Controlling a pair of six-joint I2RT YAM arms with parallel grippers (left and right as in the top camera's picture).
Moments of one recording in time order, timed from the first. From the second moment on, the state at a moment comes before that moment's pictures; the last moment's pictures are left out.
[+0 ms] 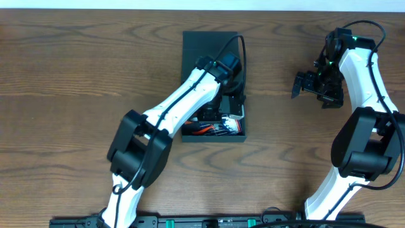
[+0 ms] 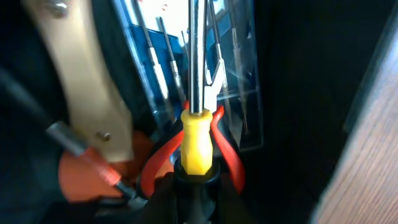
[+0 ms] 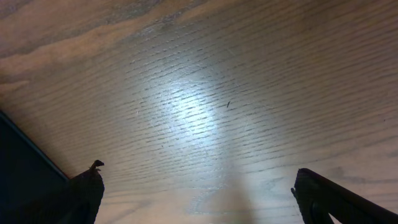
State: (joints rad) left arm -0.67 2.14 1.79 -1.29 0.06 0.91; right arm -0.16 2.02 1.69 -1.31 -0.06 0.20
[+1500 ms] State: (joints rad) left arm 0.15 2.20 1.84 -0.88 0.75 -0.02; right arm -0.01 2.17 1.69 -0.64 -0.64 0.27
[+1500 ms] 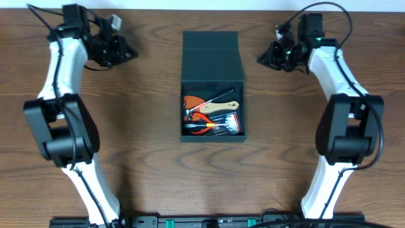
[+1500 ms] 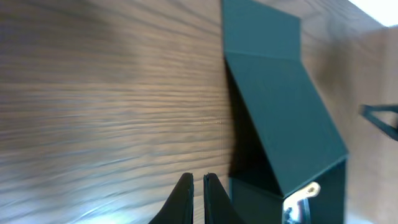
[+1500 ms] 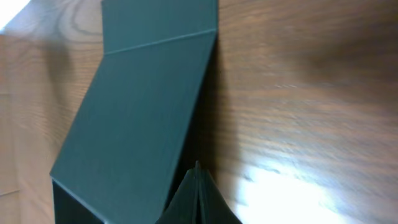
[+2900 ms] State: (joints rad) left arm -0.03 2.50 1.83 -0.59 1.06 -0.16; right arm 0.05 2.38 1.69 -0.29 -0.84 0.32
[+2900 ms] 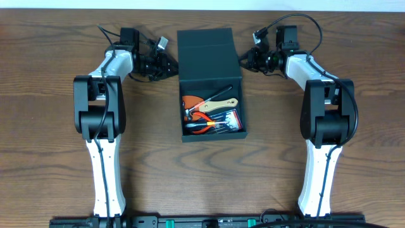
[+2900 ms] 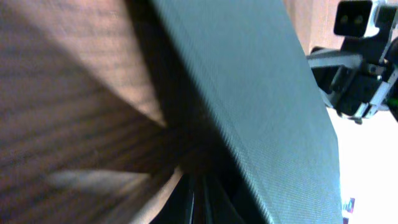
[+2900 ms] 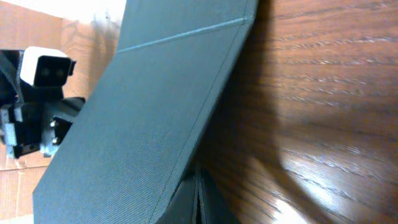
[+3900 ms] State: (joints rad) left arm -0.01 2.50 1.83 -0.26 1.30 -0.45; right arm 0.05 2.38 1.68 -0.28 -1.01 0.44
